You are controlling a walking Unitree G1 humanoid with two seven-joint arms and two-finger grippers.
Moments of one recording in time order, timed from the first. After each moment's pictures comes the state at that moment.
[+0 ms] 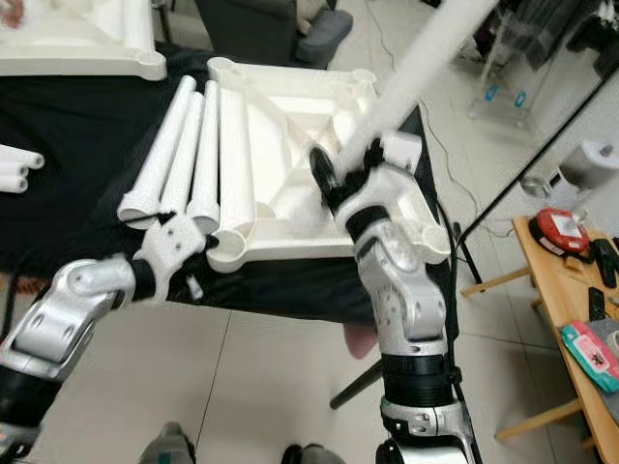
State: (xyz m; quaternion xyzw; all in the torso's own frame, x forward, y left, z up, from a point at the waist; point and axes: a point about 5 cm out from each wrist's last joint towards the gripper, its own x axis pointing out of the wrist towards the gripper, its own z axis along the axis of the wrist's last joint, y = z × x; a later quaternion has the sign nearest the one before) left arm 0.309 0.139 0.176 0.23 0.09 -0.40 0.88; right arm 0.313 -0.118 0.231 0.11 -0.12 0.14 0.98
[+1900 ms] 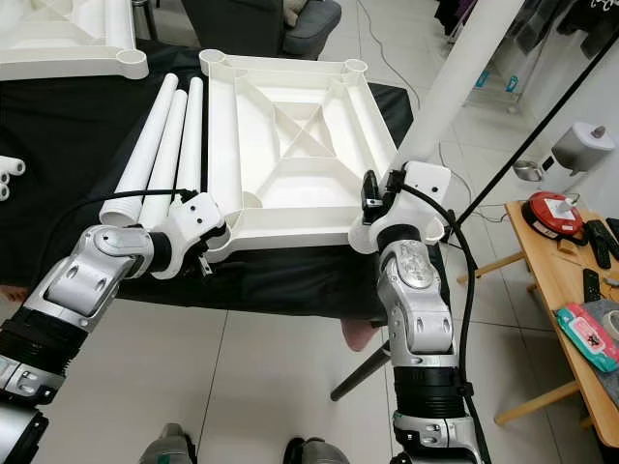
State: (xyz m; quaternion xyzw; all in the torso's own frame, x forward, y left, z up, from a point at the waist) left arm 0.330 0.126 0.173 0.28 0.14 -0.44 0.84; right arm 0.314 -0.159 0.214 0.02 -0.12 -0.03 0.99
